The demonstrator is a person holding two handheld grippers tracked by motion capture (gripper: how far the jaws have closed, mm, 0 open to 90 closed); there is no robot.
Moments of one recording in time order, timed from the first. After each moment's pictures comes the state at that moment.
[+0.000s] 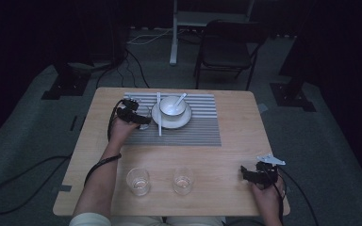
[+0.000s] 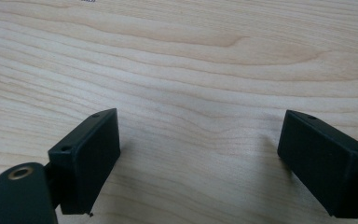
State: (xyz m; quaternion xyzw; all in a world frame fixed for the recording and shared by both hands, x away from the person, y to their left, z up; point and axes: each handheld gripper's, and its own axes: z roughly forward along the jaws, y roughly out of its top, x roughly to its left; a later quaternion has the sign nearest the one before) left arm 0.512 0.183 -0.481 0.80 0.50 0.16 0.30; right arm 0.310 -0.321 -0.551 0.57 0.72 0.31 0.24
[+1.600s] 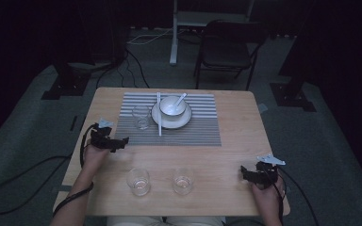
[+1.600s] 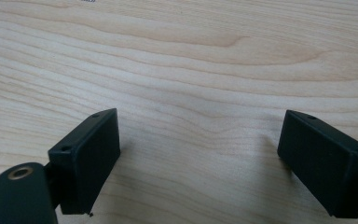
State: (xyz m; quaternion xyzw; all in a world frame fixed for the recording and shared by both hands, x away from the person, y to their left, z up) left arm 0.411 0.264 -0.504 0.77 0.50 0.19 0.34; right arm 0.310 -0.321 -0.551 0.57 0.72 0.31 0.24
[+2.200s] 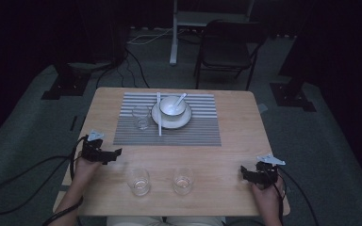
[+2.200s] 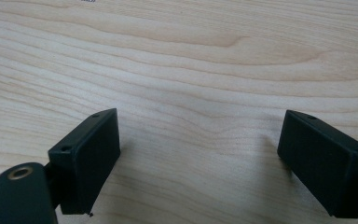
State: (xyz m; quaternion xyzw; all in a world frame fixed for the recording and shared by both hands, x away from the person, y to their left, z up) left arm 0.367 0.288 -0.516 0.77 0.50 0.18 0.35; right arm 0.310 -0.321 -0.551 0.57 0.72 0.31 0.24
